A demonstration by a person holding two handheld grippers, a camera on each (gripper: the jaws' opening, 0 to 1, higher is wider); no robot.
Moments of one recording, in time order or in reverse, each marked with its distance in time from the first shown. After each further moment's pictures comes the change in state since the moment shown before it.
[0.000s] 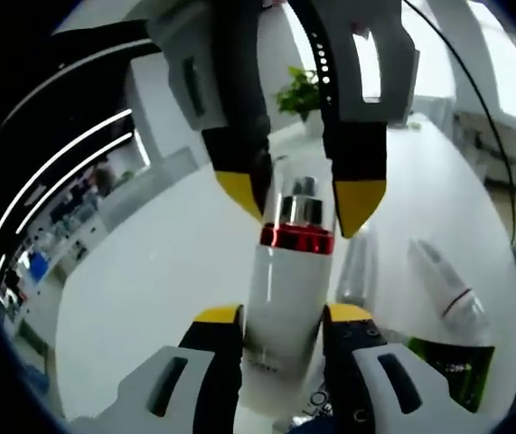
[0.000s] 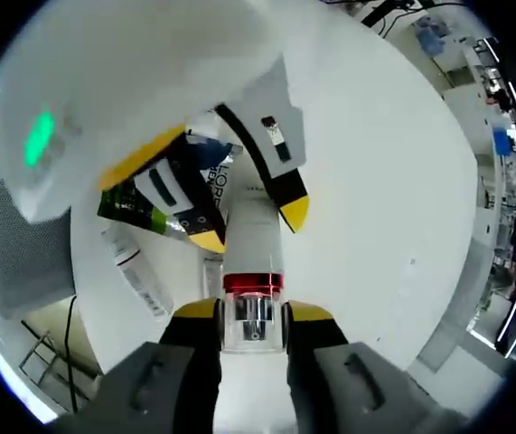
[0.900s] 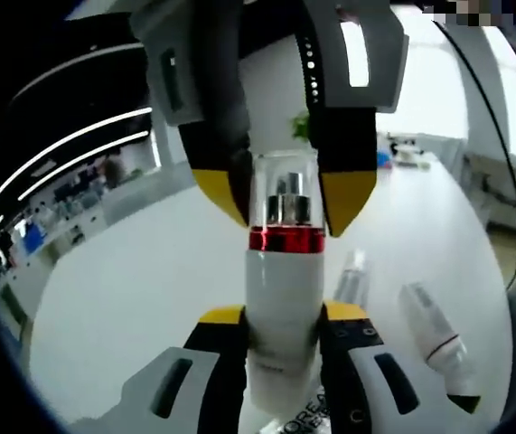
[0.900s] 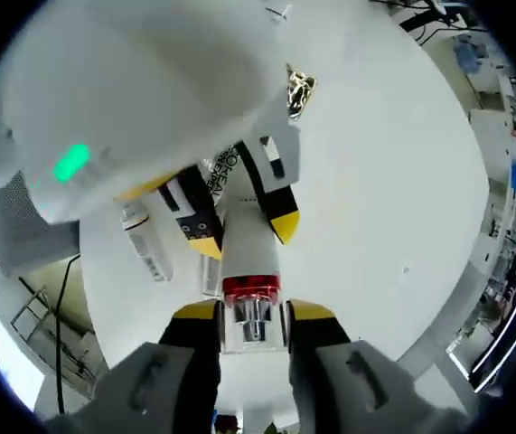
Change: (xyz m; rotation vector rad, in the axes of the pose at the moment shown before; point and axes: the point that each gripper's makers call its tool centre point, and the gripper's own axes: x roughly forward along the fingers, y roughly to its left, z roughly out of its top) left arm 0.003 -0.004 0.014 -0.143 -0.126 0.014; right arm -0.014 -0.011 -0.003 -0.142 0.080 0.028
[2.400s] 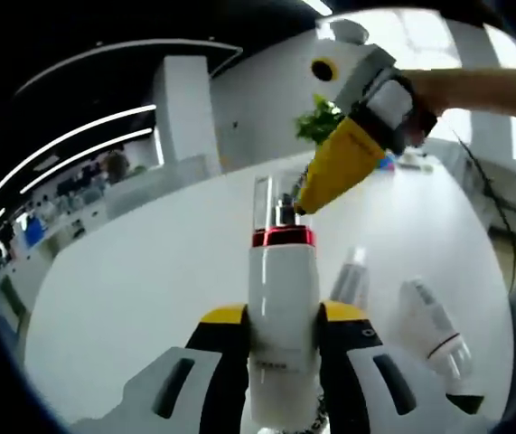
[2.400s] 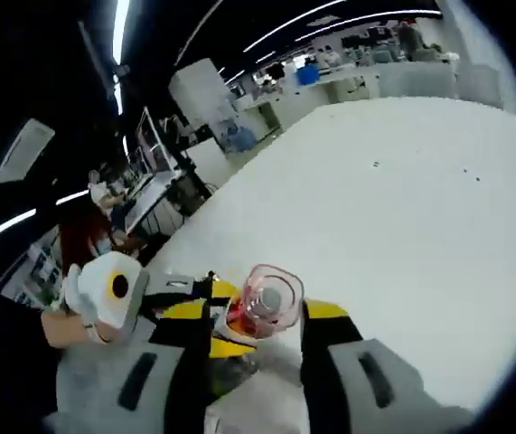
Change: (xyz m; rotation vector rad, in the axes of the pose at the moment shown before) left arm -0.001 -0.003 -0.007 -0.038 0.001 0.012; right arm 0.006 -0.004 -0.030 1.502 -1.342 0.090
